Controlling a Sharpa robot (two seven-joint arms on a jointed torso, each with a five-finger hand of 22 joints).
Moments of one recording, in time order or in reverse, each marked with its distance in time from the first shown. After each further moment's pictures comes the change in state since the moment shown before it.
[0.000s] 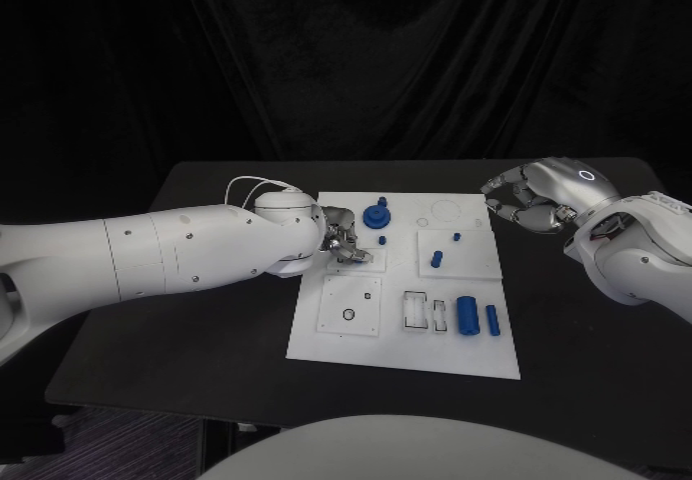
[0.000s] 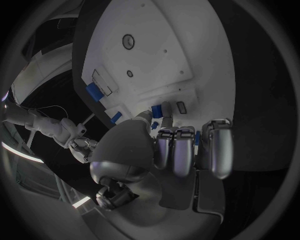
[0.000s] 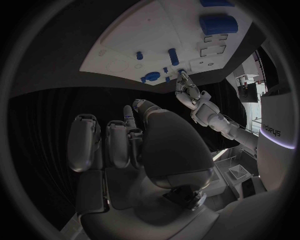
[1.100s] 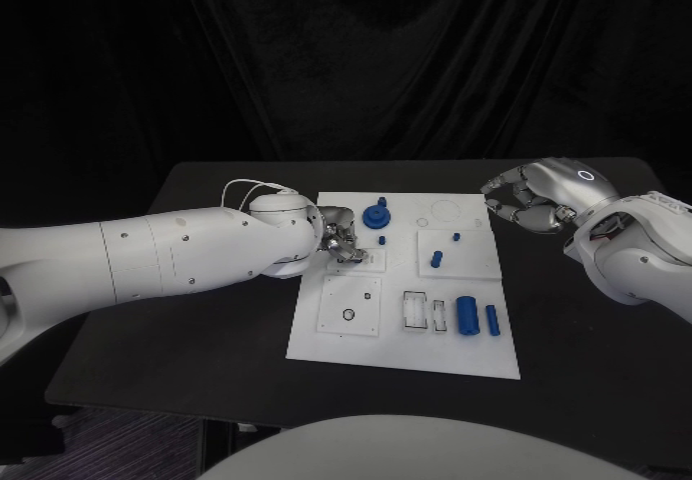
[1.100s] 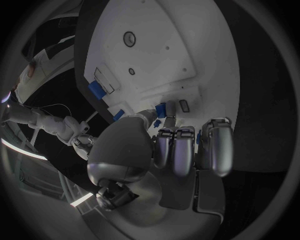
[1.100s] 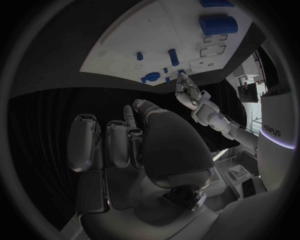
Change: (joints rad) left arm -0.007 -0.012 -0.001 0.000 0.002 -0.042 0.050; left_hand 0.031 -0.085 0.265 -0.036 0.067 0.013 0.013 -0.074 -0.070 0.003 0.010 0.000 0.000 0.000 0.007 0.000 0.000 0.000 -0.007 0.007 -0.014 0.000; right arm 0.000 0.001 0.000 -0.002 0.000 0.005 -0.001; right_hand 0.000 0.000 0.001 0.001 0.001 0.000 0.000 0.000 -0.001 0.000 0.000 0.000 0.000 0.000 0.000 0.000 0.000 0.000 0.000 0.000 0.000 0.000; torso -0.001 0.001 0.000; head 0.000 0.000
